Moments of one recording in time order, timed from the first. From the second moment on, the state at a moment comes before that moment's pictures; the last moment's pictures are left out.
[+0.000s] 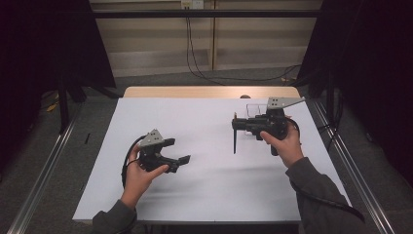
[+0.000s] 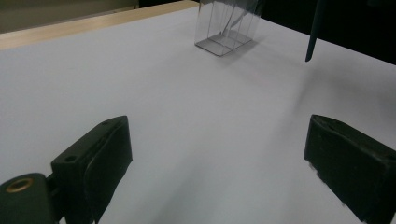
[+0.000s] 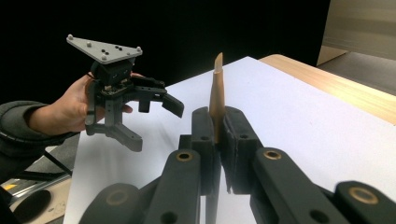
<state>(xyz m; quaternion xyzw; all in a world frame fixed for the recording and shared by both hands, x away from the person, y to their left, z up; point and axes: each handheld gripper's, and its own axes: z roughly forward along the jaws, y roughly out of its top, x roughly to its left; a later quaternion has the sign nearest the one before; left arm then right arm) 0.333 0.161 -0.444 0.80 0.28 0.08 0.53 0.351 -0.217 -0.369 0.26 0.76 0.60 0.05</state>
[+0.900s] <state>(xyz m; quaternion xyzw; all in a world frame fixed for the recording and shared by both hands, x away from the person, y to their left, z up) 0.328 0.187 -0.446 0.80 0.29 0.10 0.52 0.351 -0.230 -0.368 0.26 0.76 0.60 0.06</state>
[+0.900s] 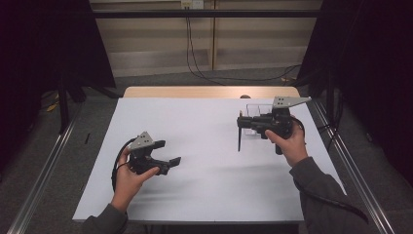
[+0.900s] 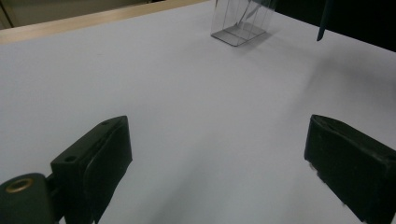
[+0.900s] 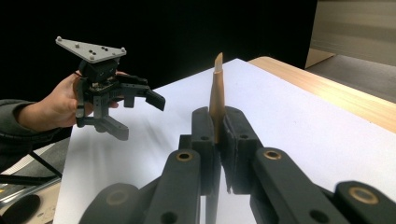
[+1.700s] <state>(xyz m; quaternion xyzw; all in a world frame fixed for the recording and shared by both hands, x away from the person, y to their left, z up) 0.318 0.216 -0.447 0.80 0.30 0.11 0.51 0.353 -0.243 -0.364 0.27 0.75 0.60 0.08</state>
